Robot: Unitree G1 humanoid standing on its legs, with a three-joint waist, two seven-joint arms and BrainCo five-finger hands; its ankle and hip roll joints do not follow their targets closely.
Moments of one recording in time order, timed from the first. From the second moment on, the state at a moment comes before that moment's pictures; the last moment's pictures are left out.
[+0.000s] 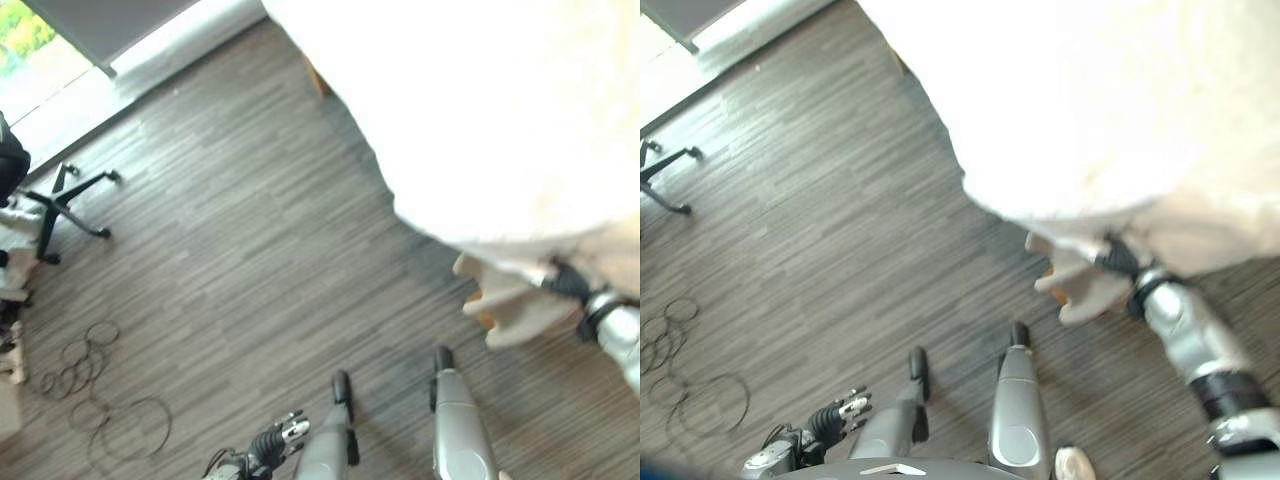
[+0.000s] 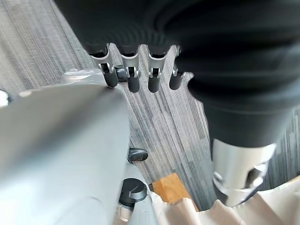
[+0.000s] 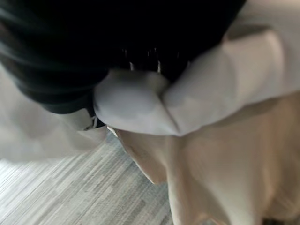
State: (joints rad) left arm 0.17 0.36 -0.31 0.82 -0.58 -0.01 -0.40; right arm -0.09 -0.76 0.10 0.42 -0.39 -0.08 0.07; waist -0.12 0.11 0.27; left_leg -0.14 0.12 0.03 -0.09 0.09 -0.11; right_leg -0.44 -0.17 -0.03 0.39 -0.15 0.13
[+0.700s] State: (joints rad) left arm 0.15 0.26 -0.19 1.19 -0.35 0.01 -0.44; right arm 0.16 -0.72 -0.15 1.44 -0.07 0.08 0.28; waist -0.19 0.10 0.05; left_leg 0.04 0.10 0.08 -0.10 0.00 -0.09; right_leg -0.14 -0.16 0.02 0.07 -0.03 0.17
